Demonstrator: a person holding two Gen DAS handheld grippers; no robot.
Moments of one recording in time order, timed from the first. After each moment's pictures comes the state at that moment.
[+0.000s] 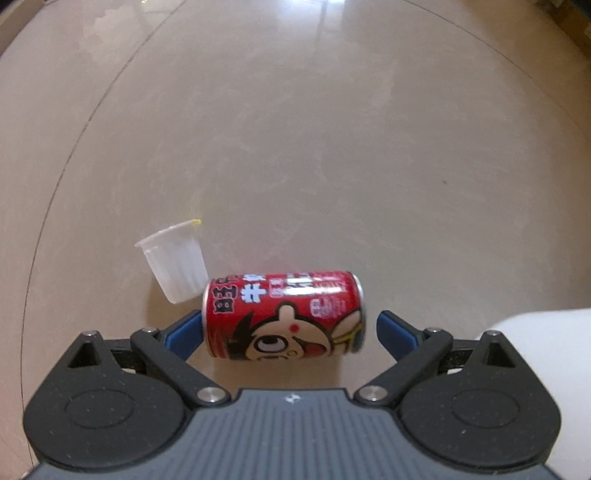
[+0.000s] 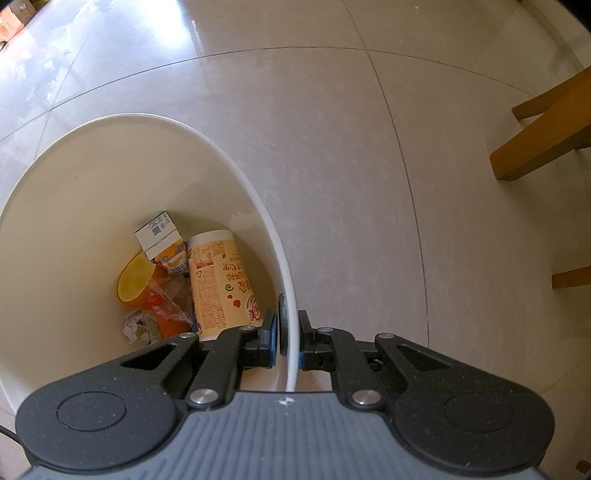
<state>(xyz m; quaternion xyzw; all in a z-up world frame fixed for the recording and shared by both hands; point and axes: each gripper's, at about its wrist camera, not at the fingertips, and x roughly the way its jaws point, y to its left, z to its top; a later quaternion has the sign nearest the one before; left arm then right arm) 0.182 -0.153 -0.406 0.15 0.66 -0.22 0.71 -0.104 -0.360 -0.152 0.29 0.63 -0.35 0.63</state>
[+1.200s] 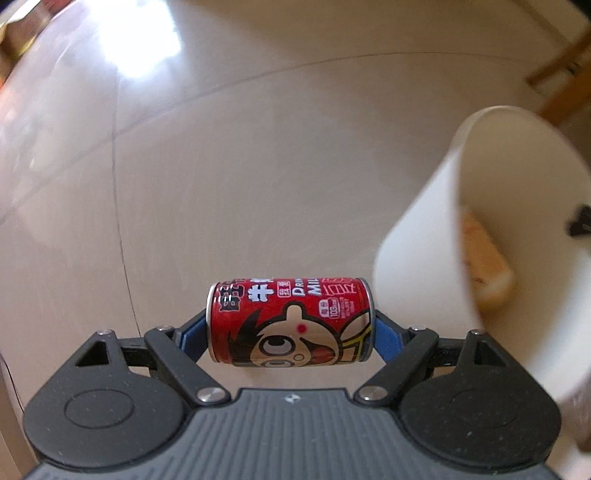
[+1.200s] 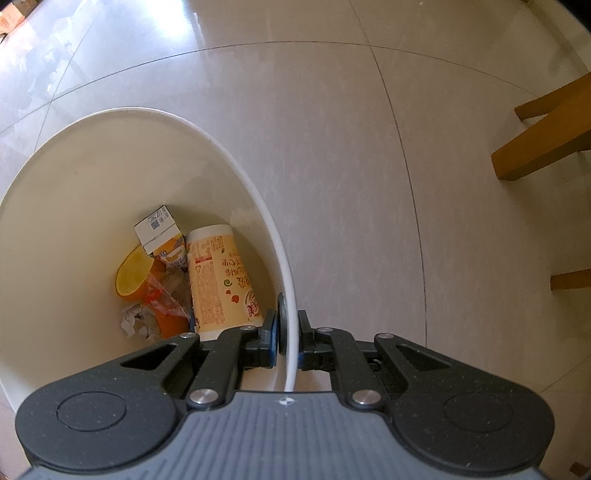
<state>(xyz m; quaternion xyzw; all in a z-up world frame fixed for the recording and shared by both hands) 0.113 -0.150 -0.170 0.36 0.52 -0.45 0.63 -0.101 -0.363 -0.156 0.29 0.64 -0.35 0.63</state>
